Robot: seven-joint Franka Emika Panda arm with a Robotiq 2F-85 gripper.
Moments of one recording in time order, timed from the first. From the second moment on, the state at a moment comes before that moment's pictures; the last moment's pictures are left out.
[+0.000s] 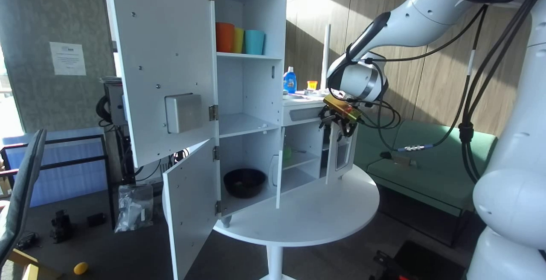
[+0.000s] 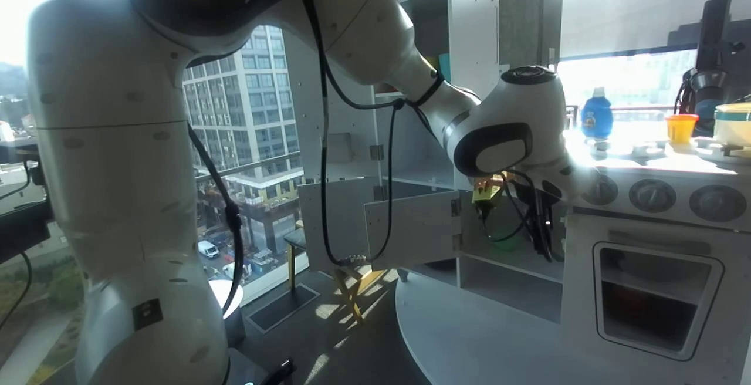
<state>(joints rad) -0.25 0.06 -0.24 -2.23 0.45 2.68 0.51</state>
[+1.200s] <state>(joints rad) -0.27 0.11 -0.36 -2.23 0.05 2.73 0.88</state>
